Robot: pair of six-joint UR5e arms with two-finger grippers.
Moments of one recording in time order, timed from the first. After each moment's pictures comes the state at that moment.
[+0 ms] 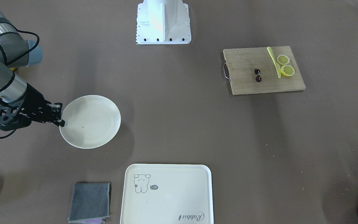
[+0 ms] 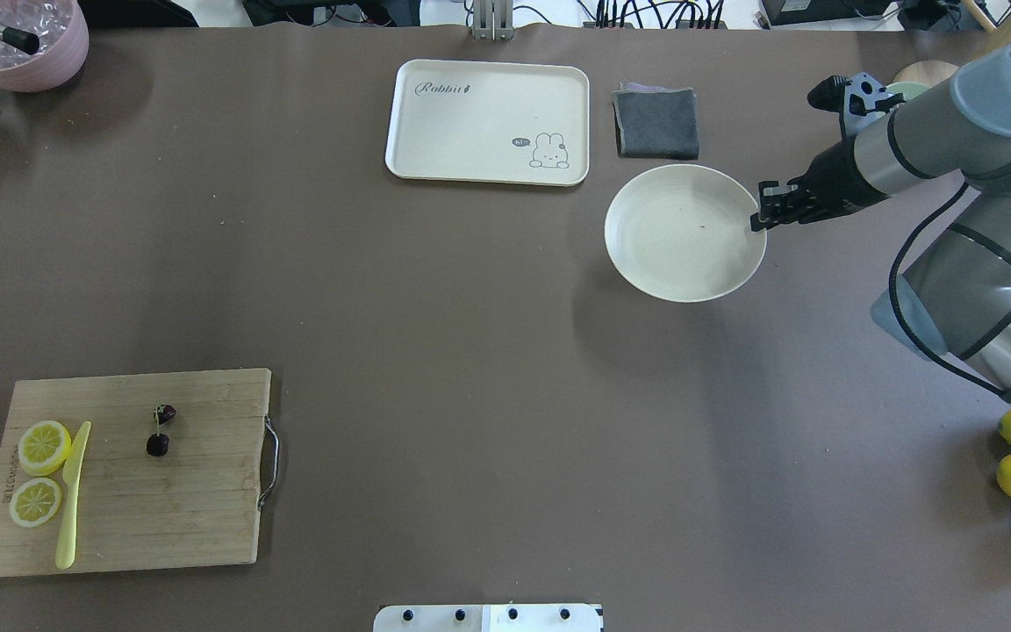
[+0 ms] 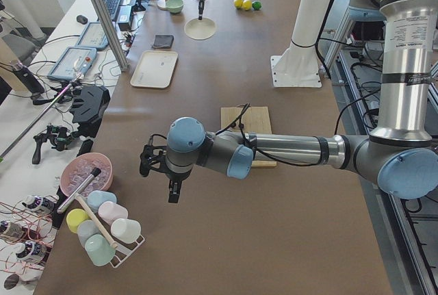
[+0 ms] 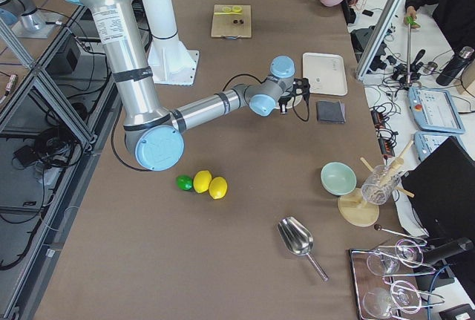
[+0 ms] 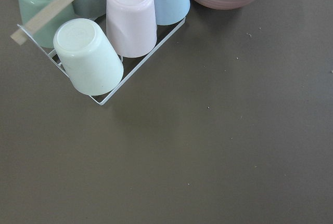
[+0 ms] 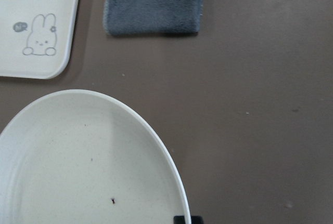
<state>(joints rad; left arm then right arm) -1.62 -1.54 -1.64 -1.86 -2.38 -0.22 0.93 -1.24 1.61 -1.00 2.22 1.02</state>
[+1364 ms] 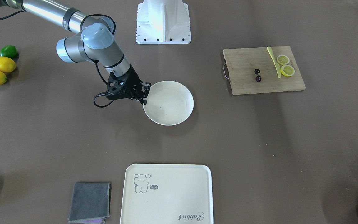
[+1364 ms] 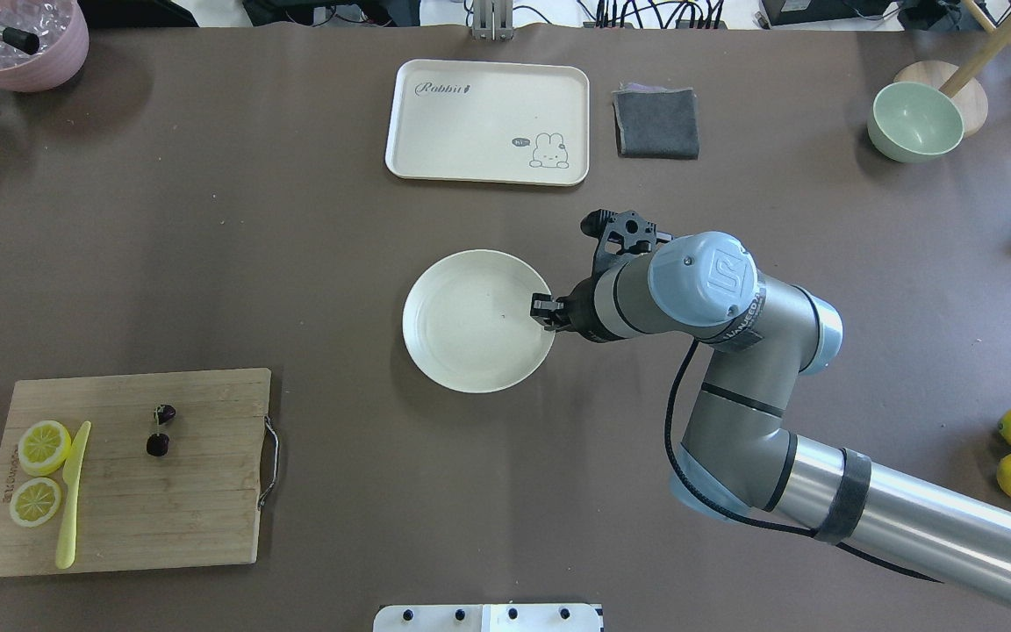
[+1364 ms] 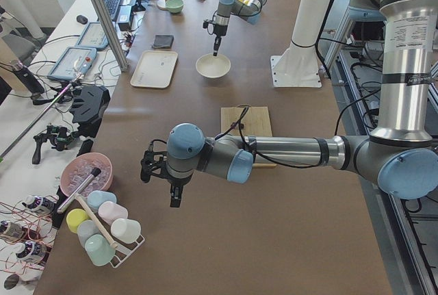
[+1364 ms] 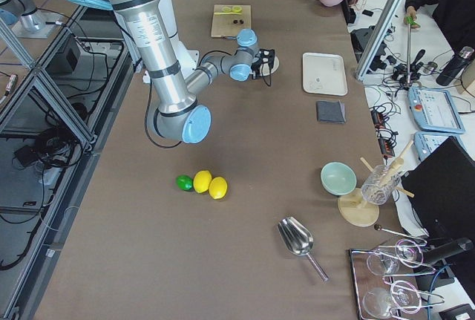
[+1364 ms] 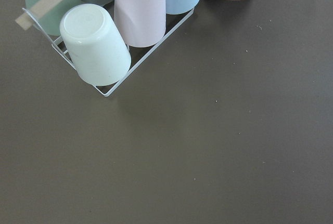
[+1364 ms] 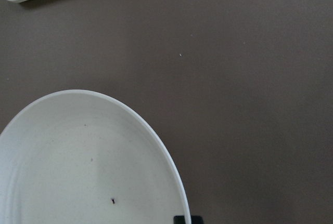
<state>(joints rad) -1.62 -1.54 -1.62 -1.86 -2.39 -0.22 0.51 -1.06 1.60 -1.00 1.81 1.43</state>
